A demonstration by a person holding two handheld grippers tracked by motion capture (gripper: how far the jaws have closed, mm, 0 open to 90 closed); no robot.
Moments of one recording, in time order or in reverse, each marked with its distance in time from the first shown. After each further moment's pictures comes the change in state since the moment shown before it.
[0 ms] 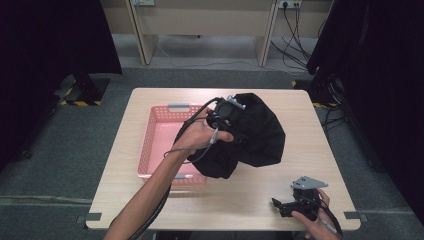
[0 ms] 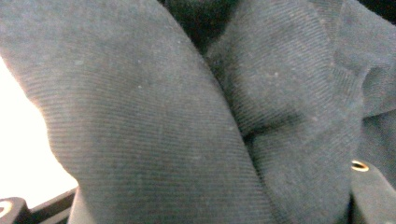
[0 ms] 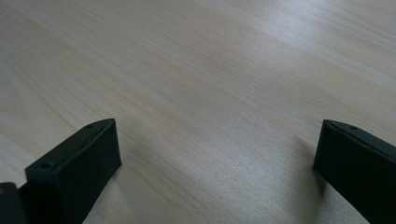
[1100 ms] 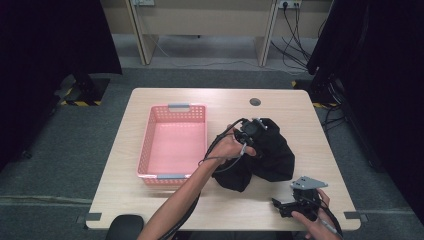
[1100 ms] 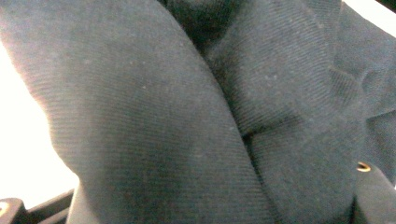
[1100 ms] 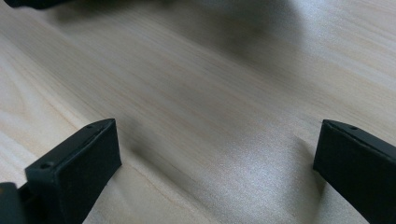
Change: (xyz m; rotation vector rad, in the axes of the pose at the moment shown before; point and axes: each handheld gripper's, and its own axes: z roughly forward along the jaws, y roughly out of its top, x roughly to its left) left arm -0.007 -0.011 0.106 0.160 -0.010 -0.040; right arm 0.000 0.000 0.000 -0.002 0.004 -0.005
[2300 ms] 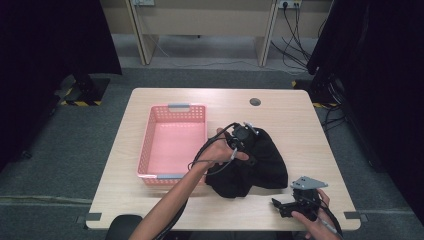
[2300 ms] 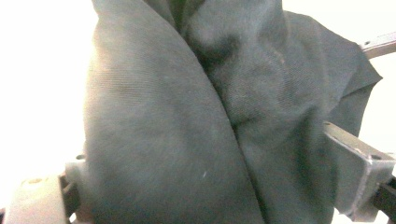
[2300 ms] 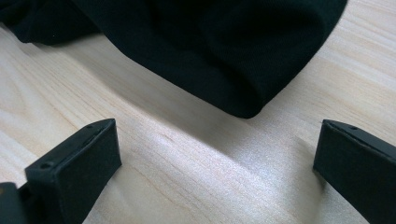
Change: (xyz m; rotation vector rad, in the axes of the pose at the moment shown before) left arm 0.009 -0.024 -0.015 0.012 0.041 0.010; right arm 0.000 0.000 0.000 0.002 0.002 -0.001
